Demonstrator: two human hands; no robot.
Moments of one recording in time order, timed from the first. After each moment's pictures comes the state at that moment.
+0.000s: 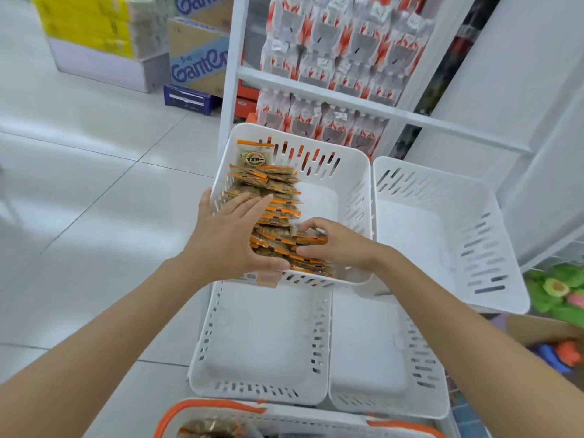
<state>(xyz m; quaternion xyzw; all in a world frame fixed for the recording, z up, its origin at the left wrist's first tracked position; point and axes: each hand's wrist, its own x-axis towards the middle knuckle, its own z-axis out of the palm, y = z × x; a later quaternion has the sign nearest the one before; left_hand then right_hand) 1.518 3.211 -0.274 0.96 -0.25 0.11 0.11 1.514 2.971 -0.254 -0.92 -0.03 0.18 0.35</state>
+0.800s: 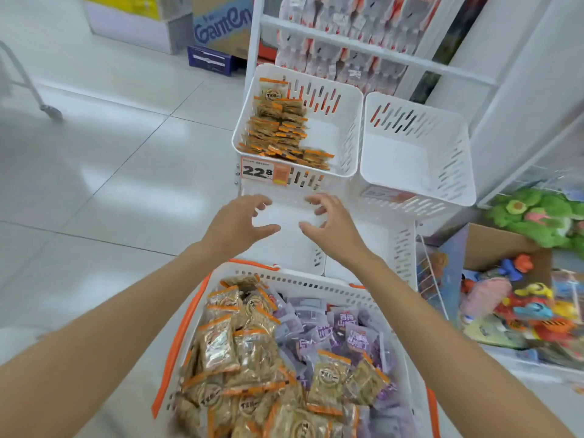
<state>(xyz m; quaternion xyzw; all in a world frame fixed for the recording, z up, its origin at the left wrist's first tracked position) 1.329 3.234 -0.311 0.91 -0.17 0.03 0.38 1.300 3.027 -0.284 -0.92 -0.04 -0.06 0.38</state>
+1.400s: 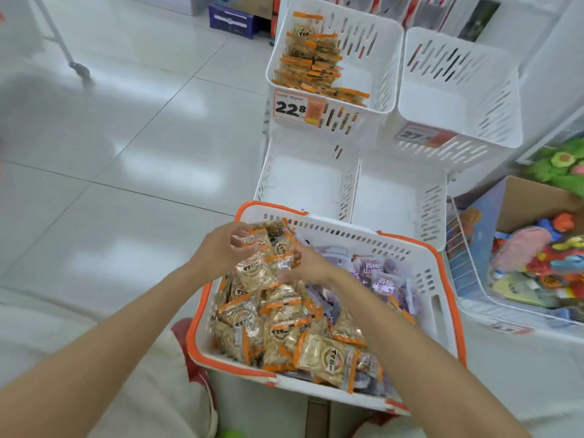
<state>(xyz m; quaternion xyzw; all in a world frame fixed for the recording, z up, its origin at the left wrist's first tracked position) 1.210 3.308 -0.418 0.86 -0.02 -0.11 0.50 1.215 3.085 -0.444 -0.85 0.03 0.32 0.41</state>
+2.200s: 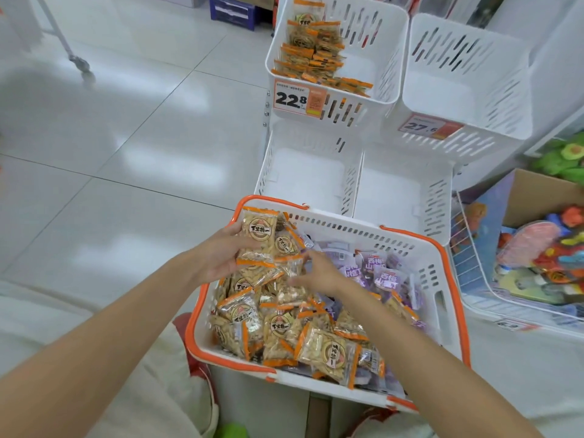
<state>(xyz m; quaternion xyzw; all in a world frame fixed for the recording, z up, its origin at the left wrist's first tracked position) 1.207 3.295 -0.400 0.56 0.09 -0.34 0.75 1.193 3.069 -0.455 -0.91 0.04 0.27 0.32</state>
